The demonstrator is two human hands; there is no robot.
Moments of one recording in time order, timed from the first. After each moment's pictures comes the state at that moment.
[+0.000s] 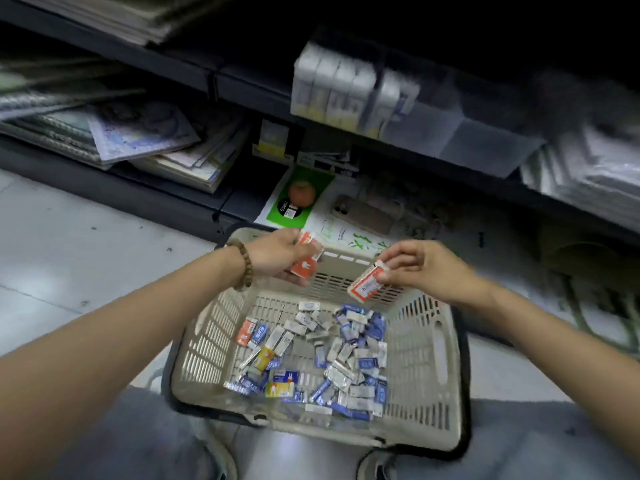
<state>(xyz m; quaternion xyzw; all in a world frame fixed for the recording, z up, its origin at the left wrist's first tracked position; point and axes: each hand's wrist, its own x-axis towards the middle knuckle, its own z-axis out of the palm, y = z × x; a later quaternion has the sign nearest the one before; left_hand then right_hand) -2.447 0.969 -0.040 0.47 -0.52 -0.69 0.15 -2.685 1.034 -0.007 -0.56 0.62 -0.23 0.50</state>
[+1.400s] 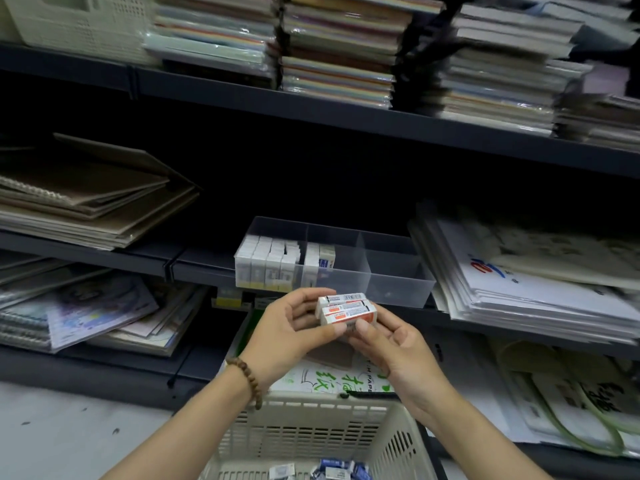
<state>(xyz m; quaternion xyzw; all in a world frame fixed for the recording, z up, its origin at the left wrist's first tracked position) -2.511 0.959 0.072 0.28 -0.61 -0.61 0.42 -2.676 1.025 0.070 -0.42 0.47 -0.58 0.52</state>
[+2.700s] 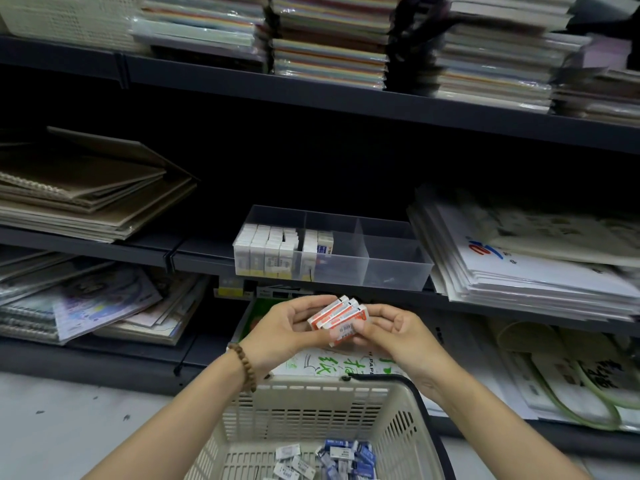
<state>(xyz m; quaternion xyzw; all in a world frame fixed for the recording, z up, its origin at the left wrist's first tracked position) -2.507 0.957 0.058 0.31 -0.62 -0.66 0.30 -2.687 1.027 0.066 -0.43 0.54 -0.51 0.52</state>
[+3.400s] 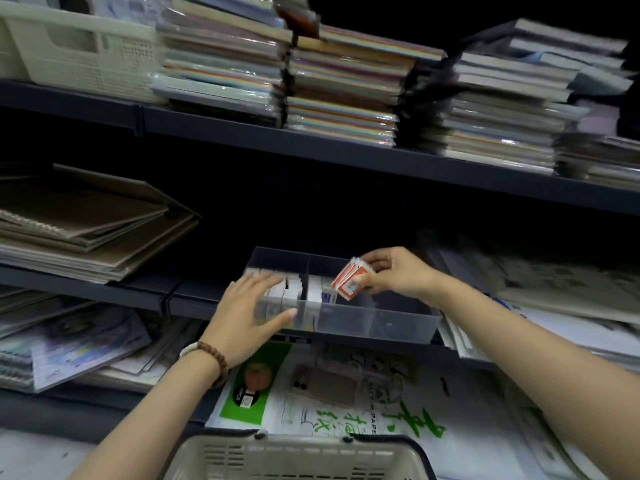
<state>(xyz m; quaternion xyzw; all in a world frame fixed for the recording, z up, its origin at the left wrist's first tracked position) -2.469 0.879 0.086 0.44 -0.81 -0.19 0.33 -2.724 0.905 0.169 -0.62 0.65 -0.32 0.32</state>
